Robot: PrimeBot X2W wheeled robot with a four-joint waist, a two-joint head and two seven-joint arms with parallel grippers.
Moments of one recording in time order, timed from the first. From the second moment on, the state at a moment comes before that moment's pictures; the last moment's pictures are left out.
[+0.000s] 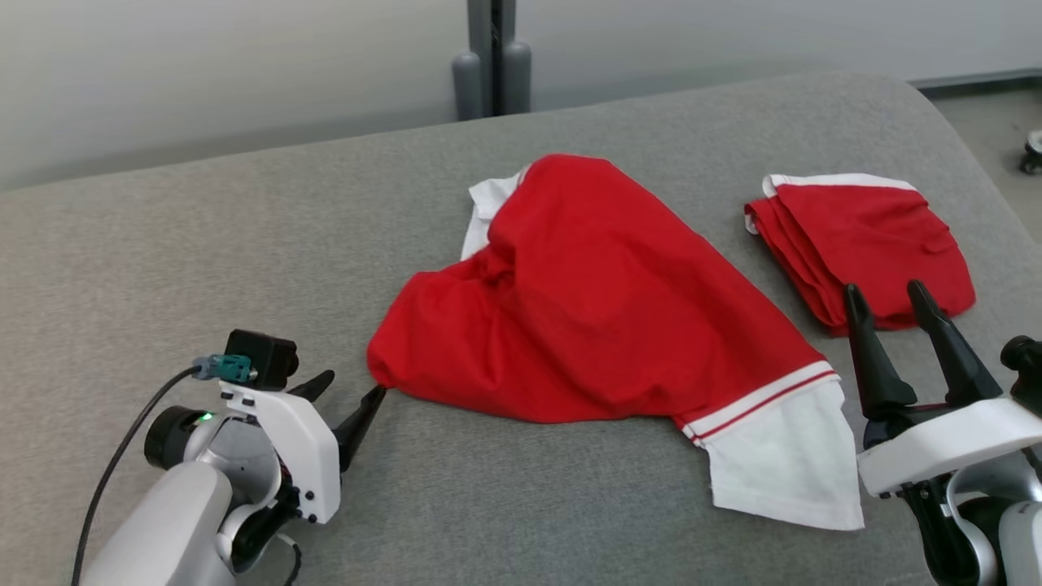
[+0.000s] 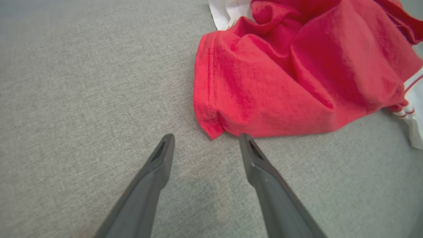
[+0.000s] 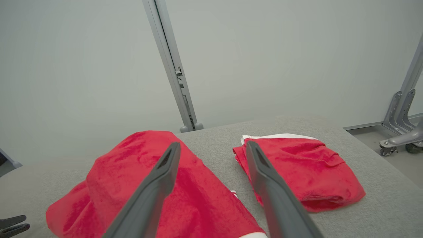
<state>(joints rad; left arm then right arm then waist) -0.40 0.33 -0.49 0.46 -0.64 -0.13 0.26 -0.12 -0.07 -0.05 -0.08 0.34 0.13 0.12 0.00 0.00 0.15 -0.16</state>
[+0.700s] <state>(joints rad) -0.58 0.42 -0.80 0.55 -0.87 -0.13 0.20 -0.15 -0.05 -0.02 0.00 0.32 0.13 0.05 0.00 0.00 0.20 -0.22</state>
